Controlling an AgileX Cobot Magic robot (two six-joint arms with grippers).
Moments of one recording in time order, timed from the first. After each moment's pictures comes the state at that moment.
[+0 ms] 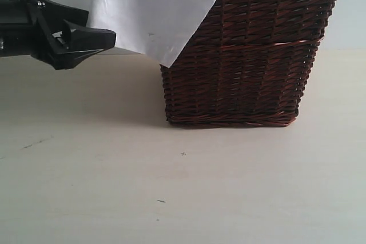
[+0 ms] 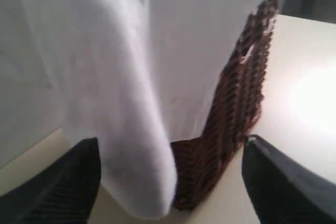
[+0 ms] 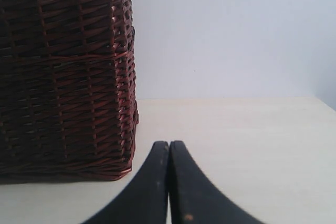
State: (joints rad) left arm -0.17 1.46 -0.87 1.42 -0.69 -1.08; right arm -0.15 0.01 0.00 -0.10 0.16 0.10
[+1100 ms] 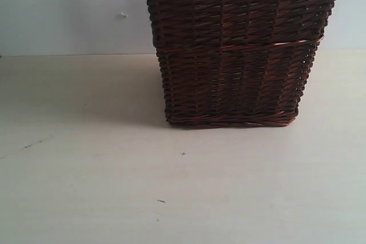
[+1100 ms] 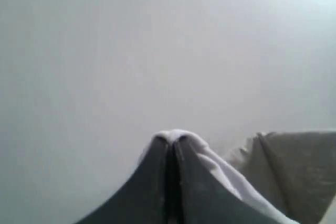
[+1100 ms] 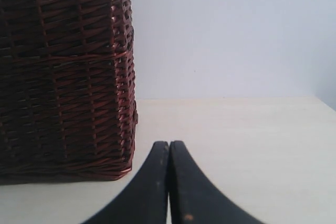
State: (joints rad) left arm -0.18 1.30 -1.40 1.39 -0.57 -1.13; right arm -0.15 0.01 0.00 -0.10 0.16 0.10
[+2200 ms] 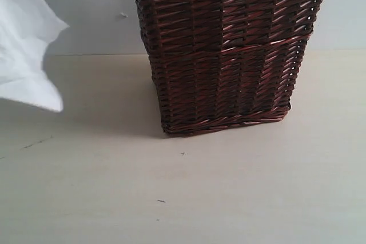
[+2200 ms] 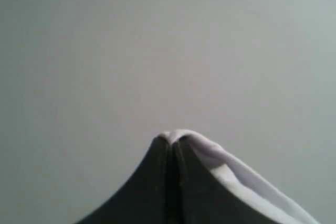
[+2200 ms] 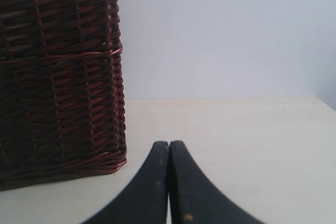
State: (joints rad) left arm -0.19 1.33 -2.02 1.53 -0.09 -1.15; right arm -0.15 0.01 0.00 -0.10 0.16 0.10
